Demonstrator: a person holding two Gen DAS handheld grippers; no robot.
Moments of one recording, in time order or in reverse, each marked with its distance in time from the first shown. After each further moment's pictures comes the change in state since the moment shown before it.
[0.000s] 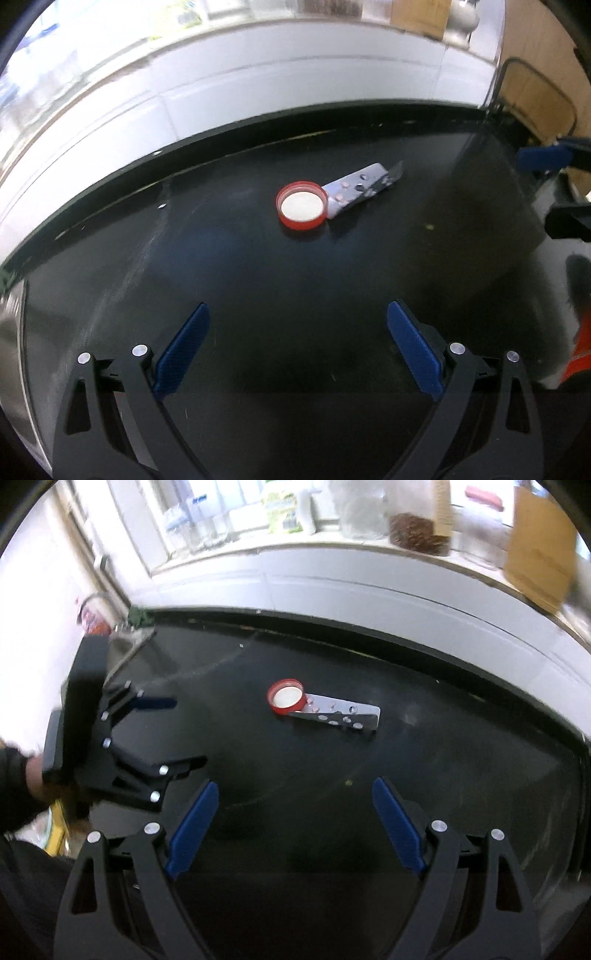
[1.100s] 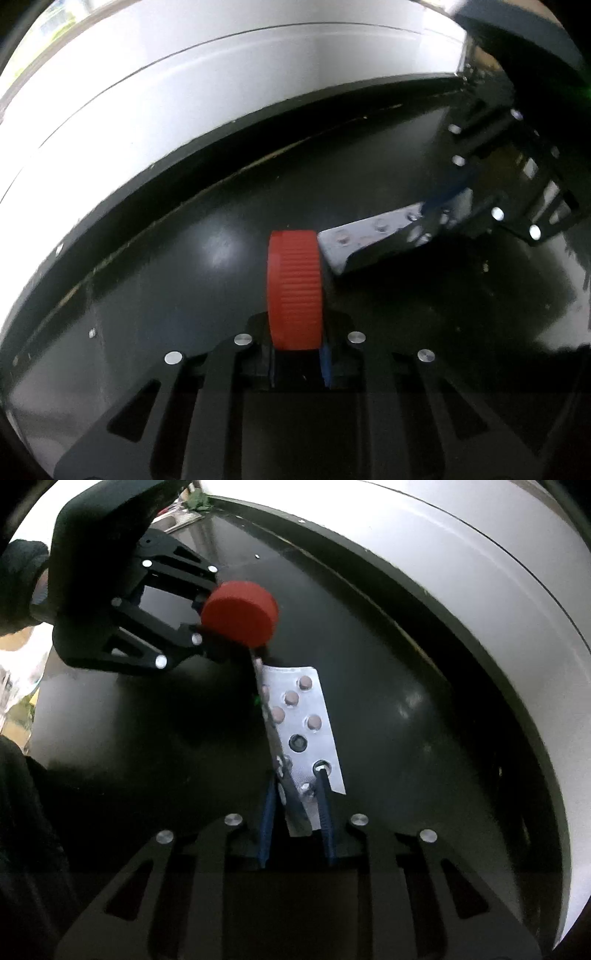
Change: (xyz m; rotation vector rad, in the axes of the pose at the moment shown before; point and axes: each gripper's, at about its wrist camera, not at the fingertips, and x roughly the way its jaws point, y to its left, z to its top) left arm 0.091 0.012 0.067 0.227 -0.019 -0.138; right arm 0.126 -0.055 0.031 -0.416 0.227 0.094
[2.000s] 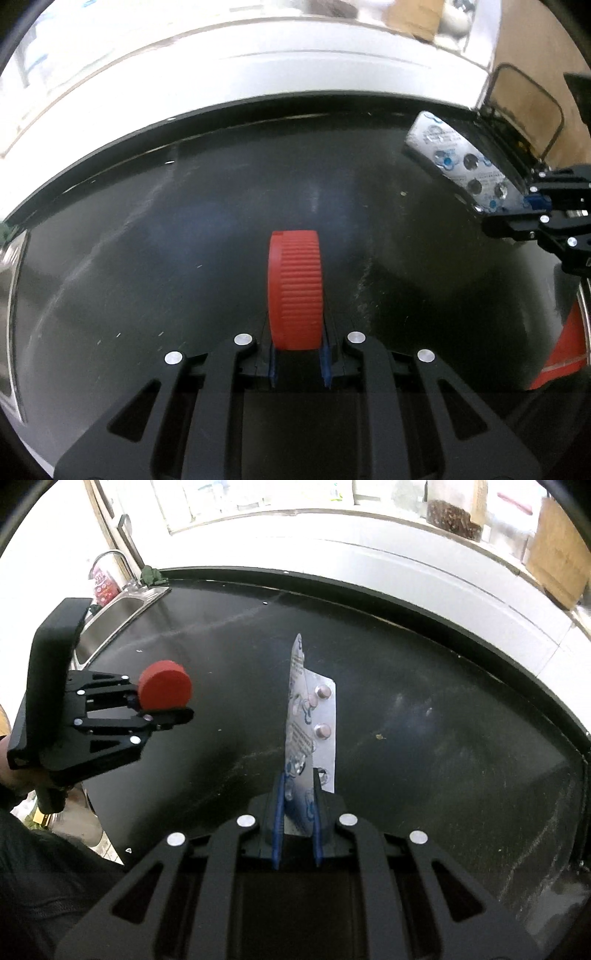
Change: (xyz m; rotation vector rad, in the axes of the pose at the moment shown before) left arm -0.142 -0.083 -0.118 -0.336 -0.012 0.131; right arm -0.102 0.149 -0.043 0.379 -0.173 -0.127
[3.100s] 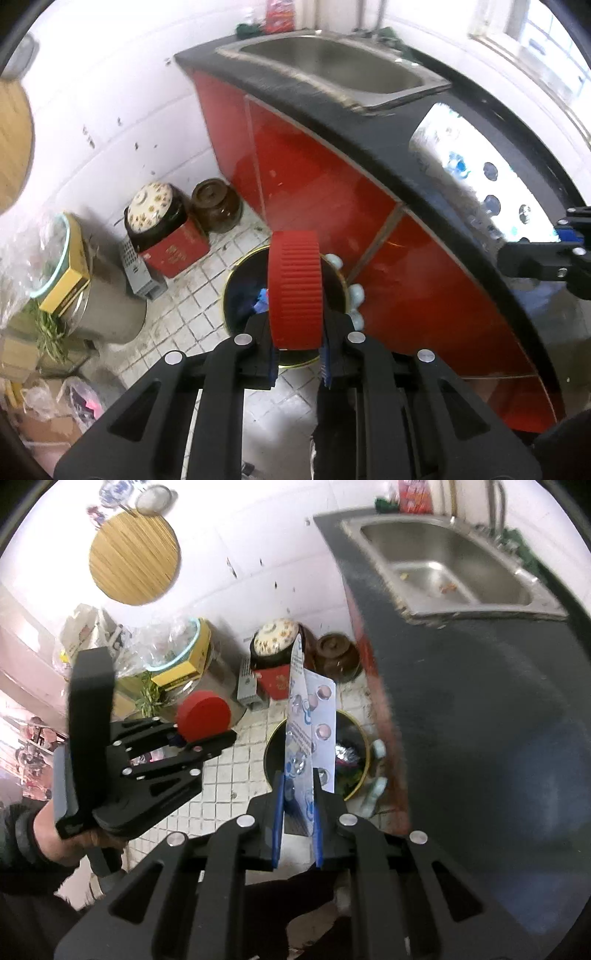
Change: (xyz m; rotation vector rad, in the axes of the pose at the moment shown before) left arm -0.204 0.249 -0.394 -0.994 0.055 0.557; right arm 0.135 0.539 0.044 -0.680 0.315 0.570
